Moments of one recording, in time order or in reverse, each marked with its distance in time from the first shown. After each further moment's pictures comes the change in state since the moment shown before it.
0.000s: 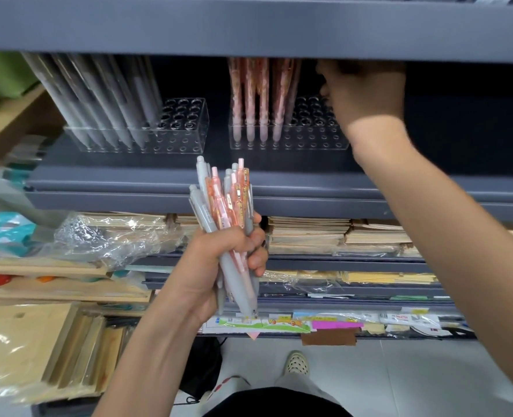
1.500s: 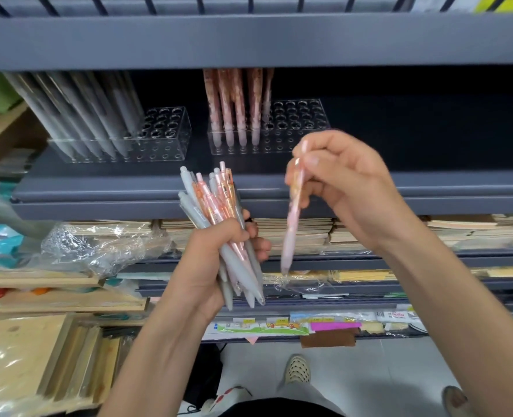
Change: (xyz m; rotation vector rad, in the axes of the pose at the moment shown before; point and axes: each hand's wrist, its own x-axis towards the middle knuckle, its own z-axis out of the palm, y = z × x) left_hand 0.007 -0.009 0.027 0.030 0.202 0.004; right_hand -0.084 0.029 -0.057 0.547 -0.549 0.077
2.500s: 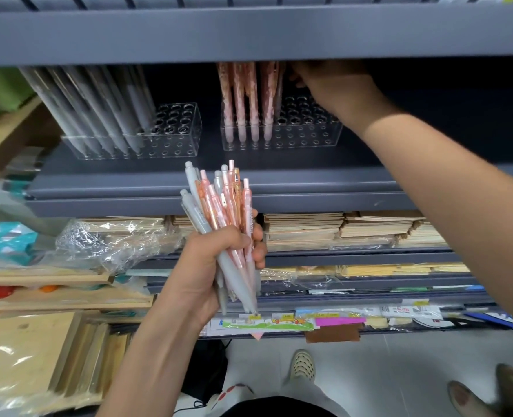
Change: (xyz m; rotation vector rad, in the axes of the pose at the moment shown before) left_hand -0.012 0.008 -0.021 0.015 -0.106 0.018; right_hand 0.135 -0.012 -0.013 -0.971 0.278 0.100
